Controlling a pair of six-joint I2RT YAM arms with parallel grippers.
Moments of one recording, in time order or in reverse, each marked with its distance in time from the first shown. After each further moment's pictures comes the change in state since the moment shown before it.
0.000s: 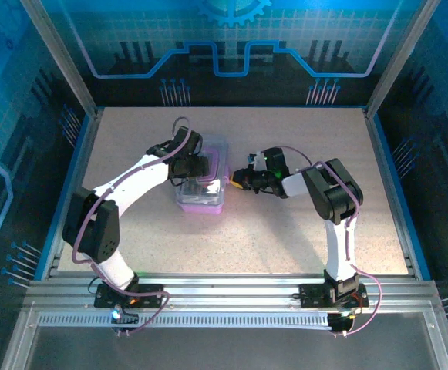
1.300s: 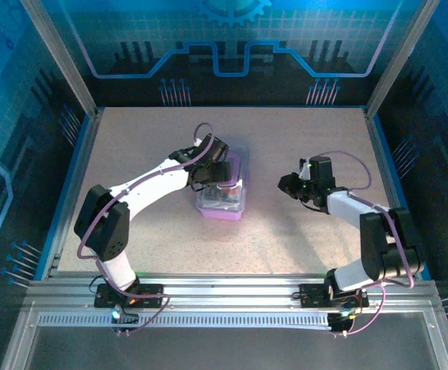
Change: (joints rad) left arm -0.183 0.045 0.085 -0.003 -0.047 -0.172; right arm -0.249 -0.668 -0.375 -0.475 0.367 -0.352
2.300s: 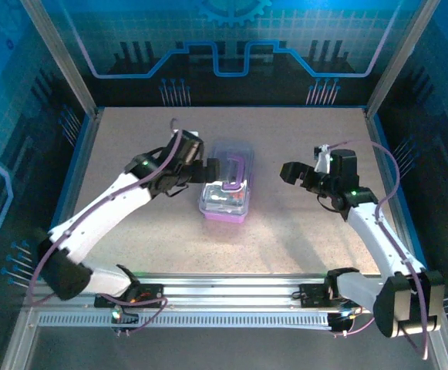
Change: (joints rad) left arm -0.025 -0.426 -0.034 -0.186 -0.092 0.145; right arm -0.017 -0.370 0.142 -0.371 0.029 -0.180
